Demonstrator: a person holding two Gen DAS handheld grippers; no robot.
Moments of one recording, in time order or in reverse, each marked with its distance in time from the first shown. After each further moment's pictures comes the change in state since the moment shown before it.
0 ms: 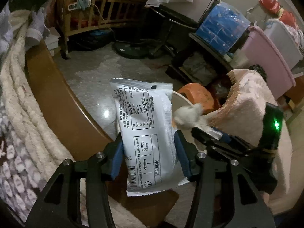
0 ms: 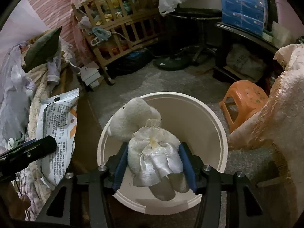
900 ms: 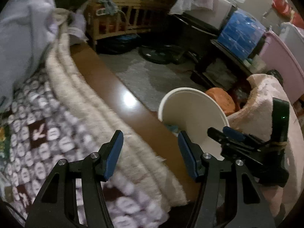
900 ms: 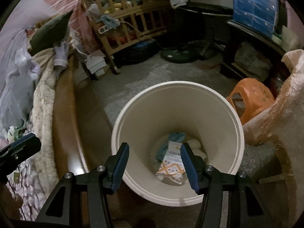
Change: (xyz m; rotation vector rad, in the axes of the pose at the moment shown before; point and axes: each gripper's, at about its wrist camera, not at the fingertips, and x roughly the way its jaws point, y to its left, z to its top) left arm -0.055 0.046 -0.031 -0.033 -0.061 0.199; right arm 0.000 0.047 -0.015 -0.068 0.054 0.027
